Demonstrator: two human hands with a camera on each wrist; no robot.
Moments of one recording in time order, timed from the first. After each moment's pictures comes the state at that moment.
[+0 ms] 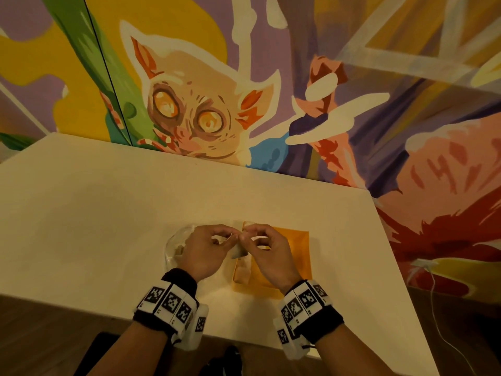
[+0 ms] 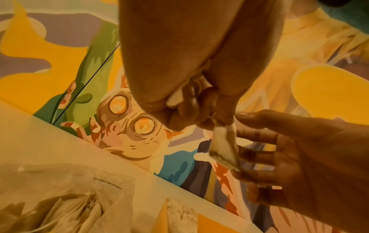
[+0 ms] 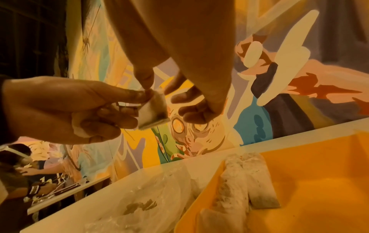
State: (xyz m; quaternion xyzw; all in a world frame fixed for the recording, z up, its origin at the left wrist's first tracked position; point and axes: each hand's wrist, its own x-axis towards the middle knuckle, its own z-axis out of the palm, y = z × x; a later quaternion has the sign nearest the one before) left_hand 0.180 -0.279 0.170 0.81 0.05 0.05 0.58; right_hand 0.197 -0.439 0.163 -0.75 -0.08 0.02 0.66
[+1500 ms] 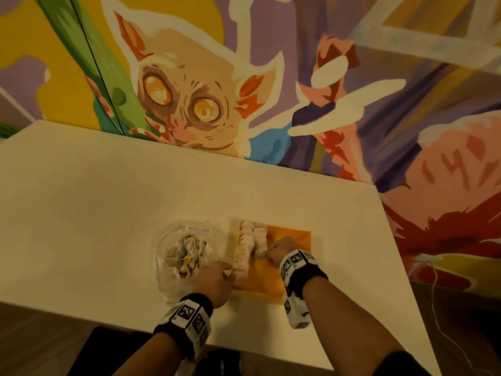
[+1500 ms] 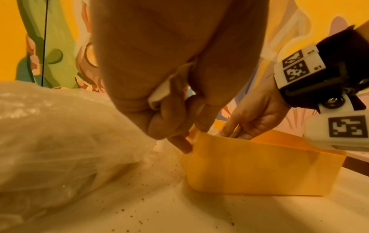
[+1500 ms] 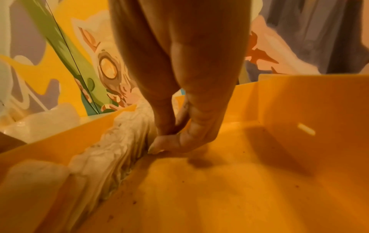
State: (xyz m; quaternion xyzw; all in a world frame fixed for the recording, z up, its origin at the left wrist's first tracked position) left_hand 0.185 -0.304 0.086 0.92 0.15 -0.16 0.34; right_hand 0.305 -0.483 0.057 -0.88 0.17 0.28 0.33
